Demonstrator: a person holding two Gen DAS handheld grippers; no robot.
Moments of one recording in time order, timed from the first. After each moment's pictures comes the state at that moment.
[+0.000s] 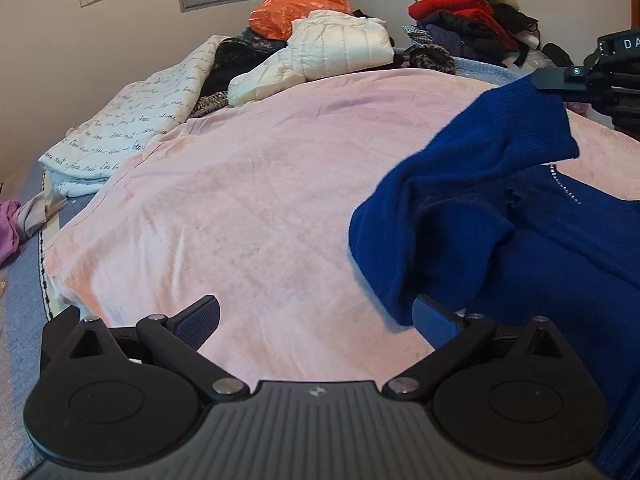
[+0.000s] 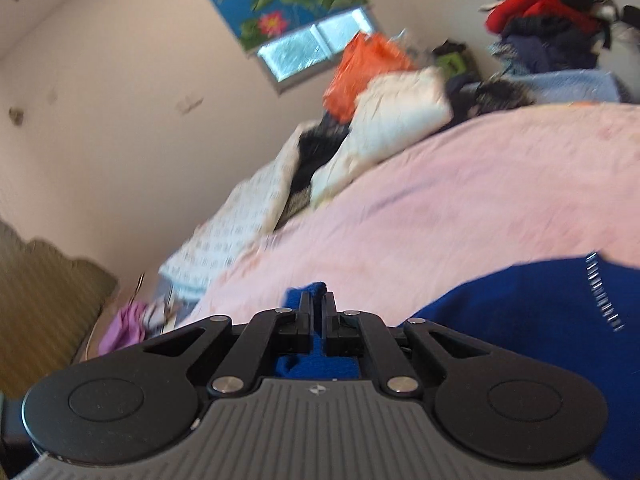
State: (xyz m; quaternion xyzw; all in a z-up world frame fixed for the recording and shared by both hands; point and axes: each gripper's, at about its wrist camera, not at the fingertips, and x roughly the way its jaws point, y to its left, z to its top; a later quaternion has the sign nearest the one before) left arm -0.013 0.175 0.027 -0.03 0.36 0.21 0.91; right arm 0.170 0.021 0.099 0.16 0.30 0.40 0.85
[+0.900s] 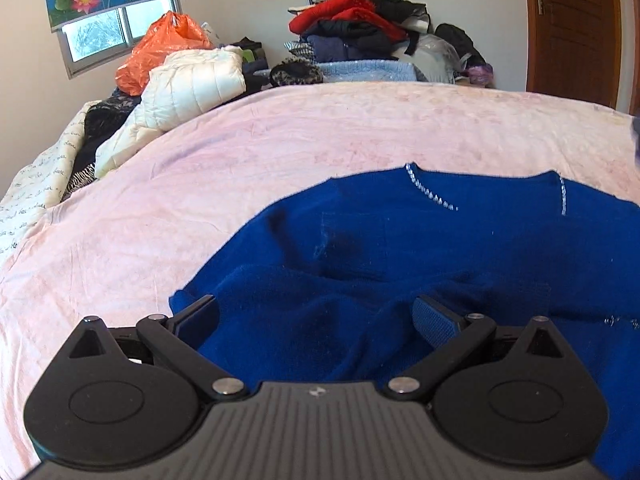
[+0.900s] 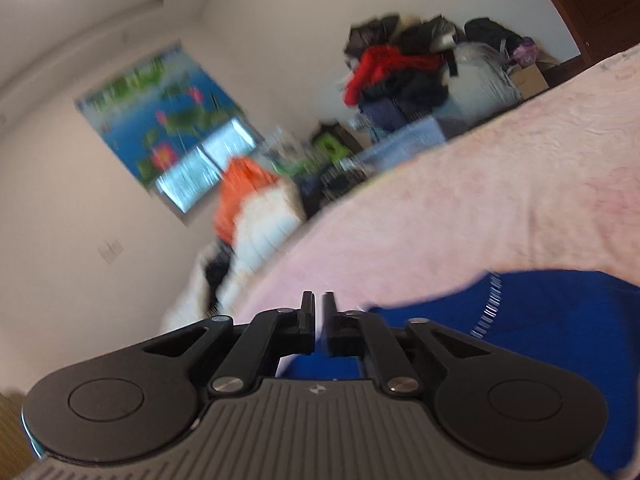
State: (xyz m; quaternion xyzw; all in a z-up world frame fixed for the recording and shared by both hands) left arm 0.096 0.067 0.000 0.05 0.35 0.08 0.93; right arm 0.157 -0.191 0.063 0.26 0.30 0.23 0.89
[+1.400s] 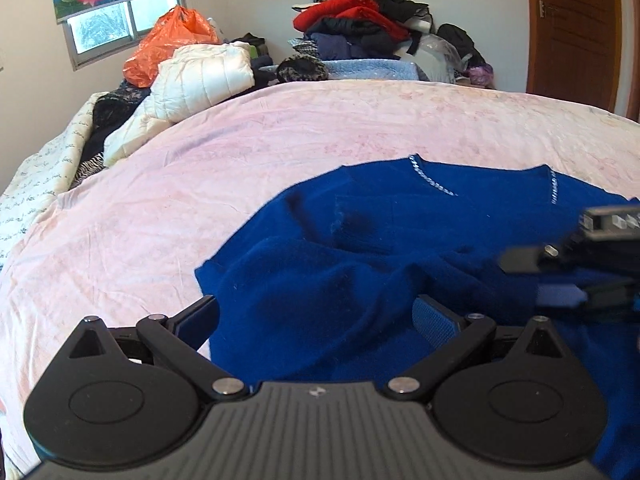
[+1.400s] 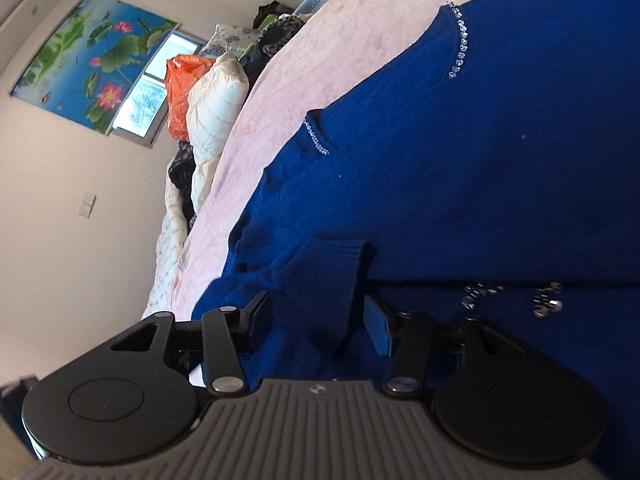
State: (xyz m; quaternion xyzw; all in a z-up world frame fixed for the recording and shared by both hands) left arm 0.057 0.072 0.009 0.04 0.35 0.08 0.93; right arm 0.165 -0.117 -0.062 0.38 0.43 0.24 0.78
